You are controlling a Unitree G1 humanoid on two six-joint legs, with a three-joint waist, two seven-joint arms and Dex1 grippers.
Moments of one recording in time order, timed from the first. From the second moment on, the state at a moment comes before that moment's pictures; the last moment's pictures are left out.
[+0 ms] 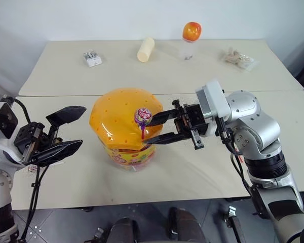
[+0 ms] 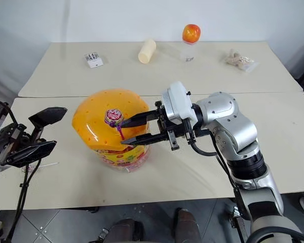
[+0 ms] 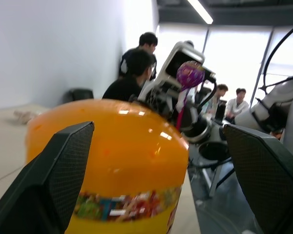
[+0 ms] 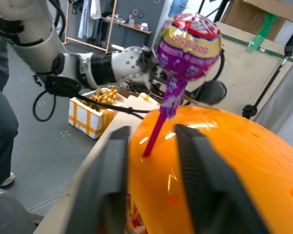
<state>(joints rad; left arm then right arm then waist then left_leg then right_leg) -0.20 0.69 0.55 -0.28 -1.19 0.60 -1.17 -0.83 -0.50 0.19 -0.23 0.63 0.34 1.30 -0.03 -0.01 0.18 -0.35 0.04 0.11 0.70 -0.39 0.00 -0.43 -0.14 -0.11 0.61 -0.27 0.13</state>
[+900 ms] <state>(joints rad) -0.13 0.80 0.59 -0.34 -1.24 0.64 -1.16 -0.71 -0.86 -0.19 -0.11 0.81 0.66 1.16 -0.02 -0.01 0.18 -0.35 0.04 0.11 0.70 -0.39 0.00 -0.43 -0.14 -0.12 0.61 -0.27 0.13</state>
